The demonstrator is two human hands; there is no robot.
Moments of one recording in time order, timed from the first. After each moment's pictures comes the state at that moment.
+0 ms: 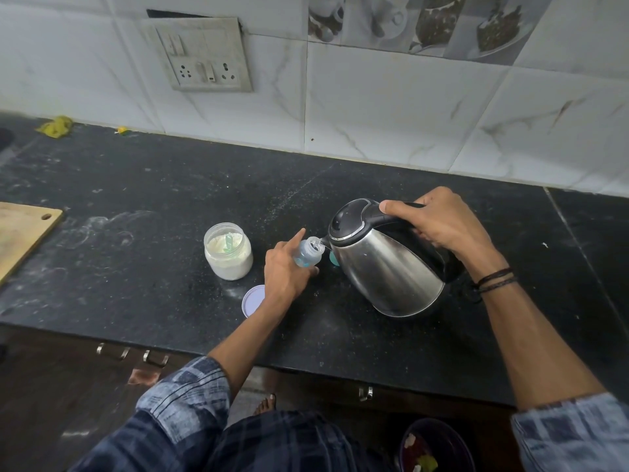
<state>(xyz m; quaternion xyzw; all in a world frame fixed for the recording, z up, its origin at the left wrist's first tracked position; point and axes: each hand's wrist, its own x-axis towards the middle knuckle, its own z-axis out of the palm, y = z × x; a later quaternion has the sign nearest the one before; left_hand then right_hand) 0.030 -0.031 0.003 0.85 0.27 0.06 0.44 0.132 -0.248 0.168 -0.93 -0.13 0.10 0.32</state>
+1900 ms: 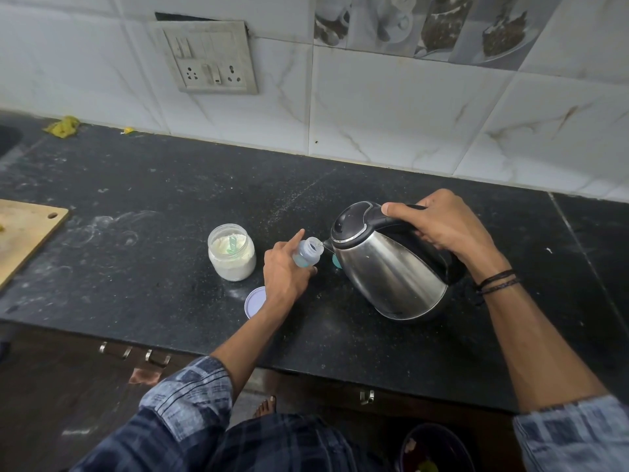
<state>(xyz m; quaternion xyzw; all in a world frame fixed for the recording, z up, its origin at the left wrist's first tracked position) 0.030 -0.029 0.002 0.85 0.29 0.08 0.43 0.136 -0.246 0.166 -0.93 -0.14 0.10 0.31</state>
